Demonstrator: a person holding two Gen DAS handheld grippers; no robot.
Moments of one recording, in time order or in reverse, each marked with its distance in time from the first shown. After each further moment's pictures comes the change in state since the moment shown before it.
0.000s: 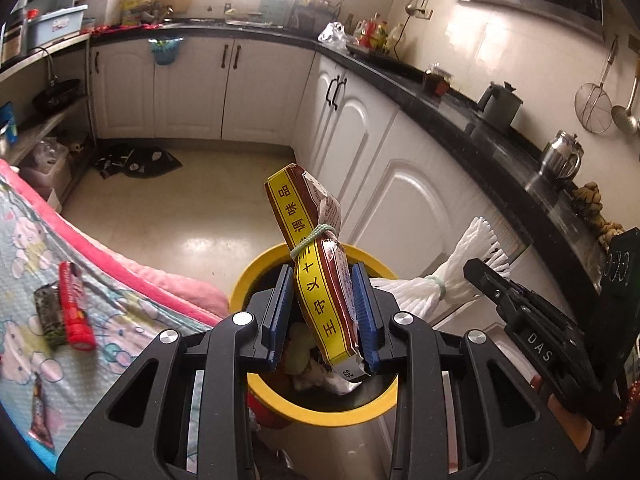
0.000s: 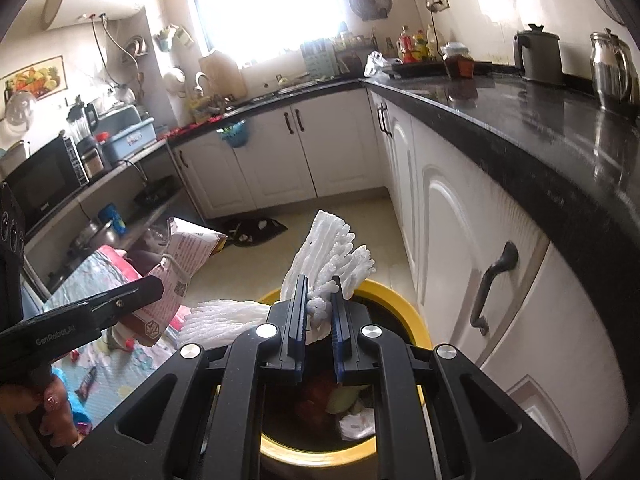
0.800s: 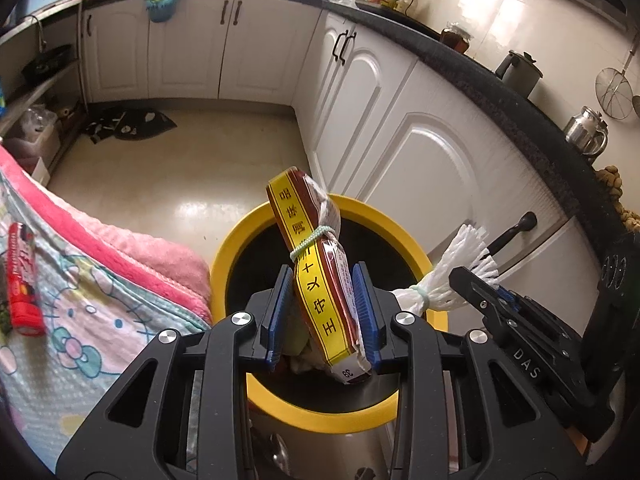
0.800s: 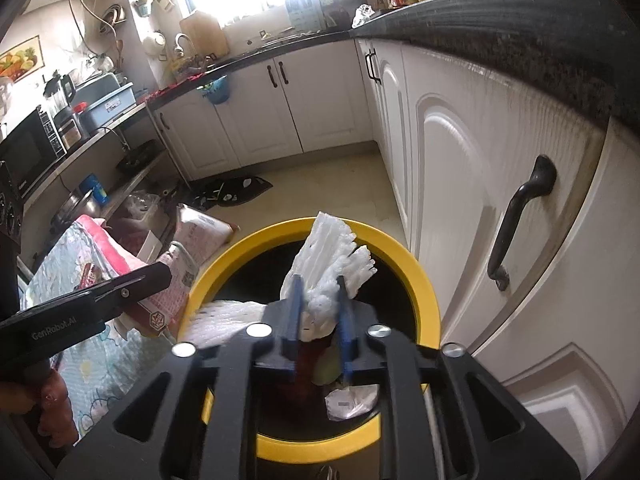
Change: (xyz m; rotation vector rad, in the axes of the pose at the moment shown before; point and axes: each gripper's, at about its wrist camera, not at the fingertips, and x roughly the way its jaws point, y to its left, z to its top) left arm 0.066 0.014 -0.021 -0.037 0.126 -0.015; right arm 0.056 -0.010 -0.032 0.022 0.147 -0.041
